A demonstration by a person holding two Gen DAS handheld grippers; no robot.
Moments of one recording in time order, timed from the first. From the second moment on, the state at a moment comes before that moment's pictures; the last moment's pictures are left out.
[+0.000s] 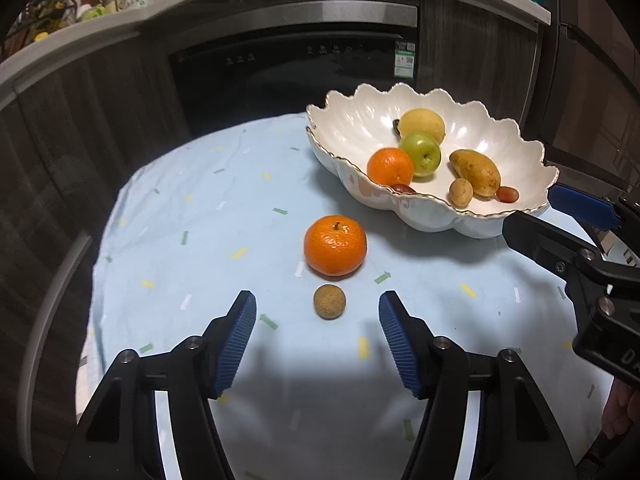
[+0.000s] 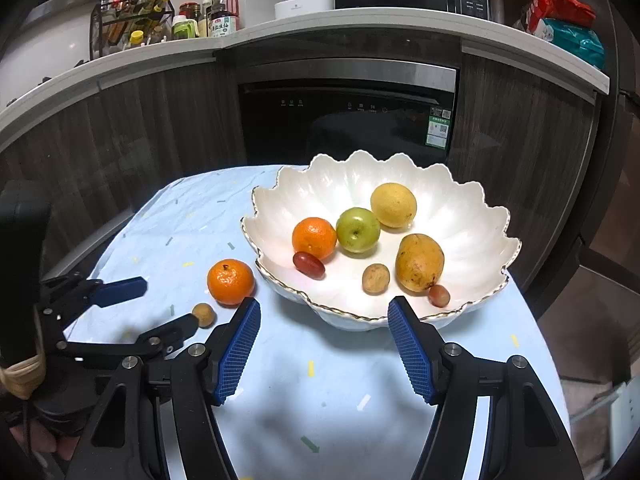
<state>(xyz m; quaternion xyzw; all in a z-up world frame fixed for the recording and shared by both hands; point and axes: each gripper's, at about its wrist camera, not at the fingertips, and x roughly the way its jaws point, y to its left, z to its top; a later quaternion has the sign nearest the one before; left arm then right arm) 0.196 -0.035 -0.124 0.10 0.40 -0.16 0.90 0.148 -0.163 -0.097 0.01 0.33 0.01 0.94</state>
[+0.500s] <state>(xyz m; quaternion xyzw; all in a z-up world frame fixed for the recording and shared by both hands) 0.220 -0.046 -0.149 0.12 0.43 -0.19 0.88 0.158 -0.159 -0.115 0.04 0.36 0.02 0.93</state>
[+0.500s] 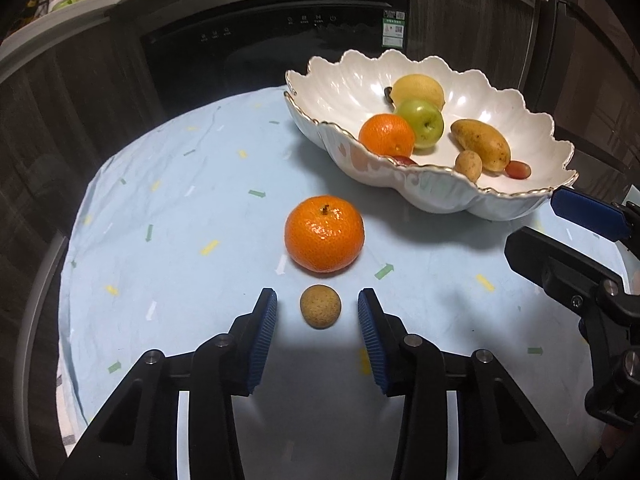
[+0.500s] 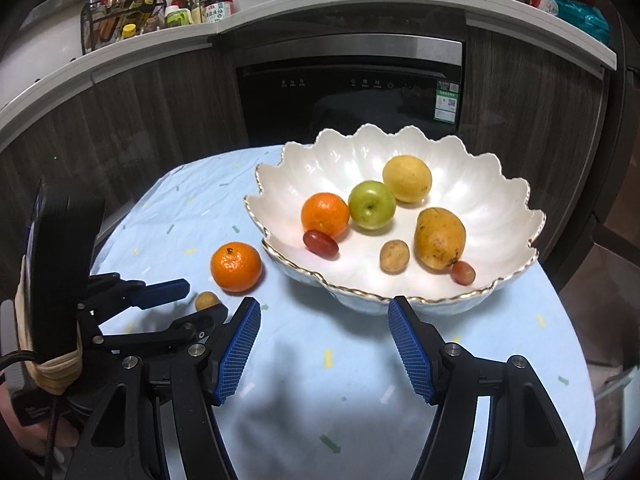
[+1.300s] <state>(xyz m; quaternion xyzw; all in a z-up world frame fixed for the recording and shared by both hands) 0.221 -0.001 -0.154 0.09 0.44 -0.15 0.88 0.181 -0.126 -0.133 0.04 0.39 0.05 0.92</state>
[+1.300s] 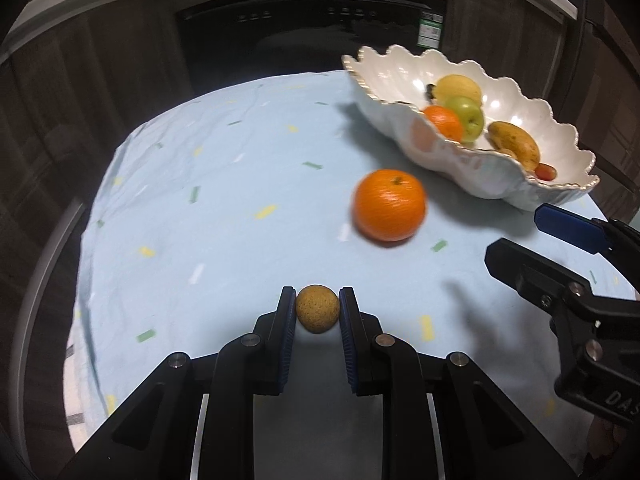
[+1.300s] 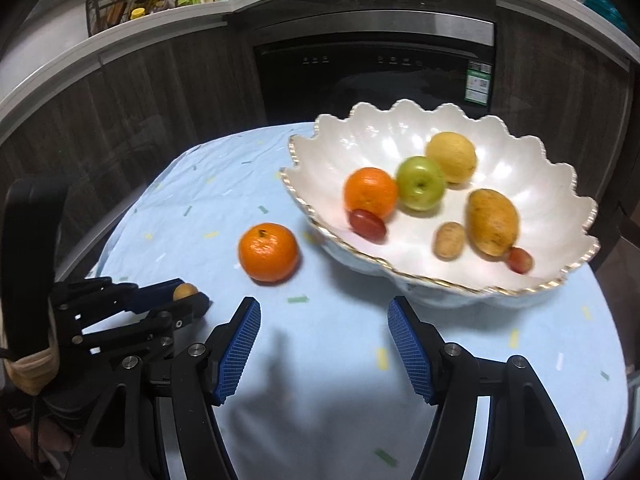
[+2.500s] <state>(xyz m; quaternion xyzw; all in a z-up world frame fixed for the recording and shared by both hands) 0.241 0.057 -0.145 0.03 0.44 -0.09 0.89 0.238 -0.074 -0.149 0.04 0.42 0.05 0.91</state>
